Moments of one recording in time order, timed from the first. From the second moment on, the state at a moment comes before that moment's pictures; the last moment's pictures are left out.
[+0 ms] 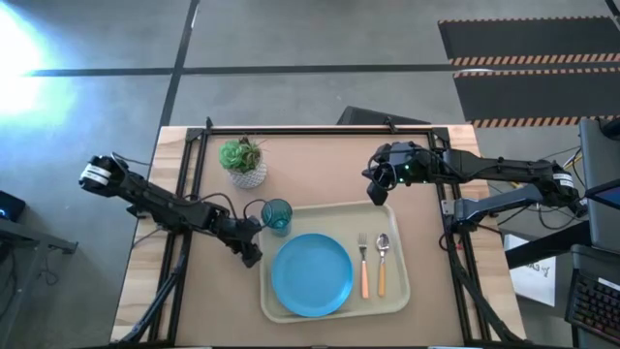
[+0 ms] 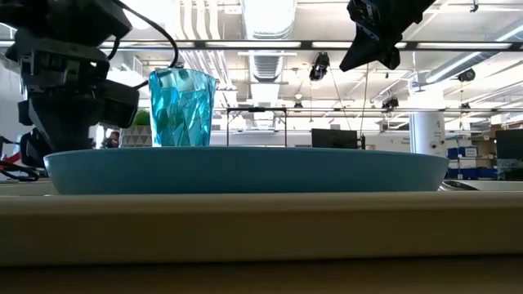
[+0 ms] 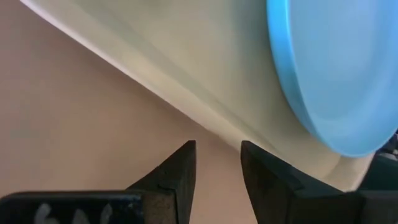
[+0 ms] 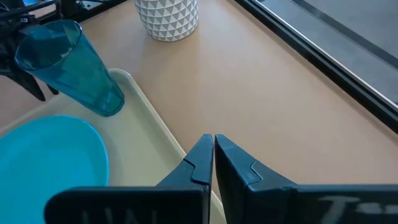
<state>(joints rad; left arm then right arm) -0.28 1.26 0.48 -0.19 0.15 -1.09 -0.17 1.13 1.00 -0.56 0.13 0.33</state>
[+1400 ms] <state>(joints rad) -0.27 0.94 0.61 -0.44 0.10 -0.98 -0.11 1.10 1.01 -1.14 0.16 0.58</state>
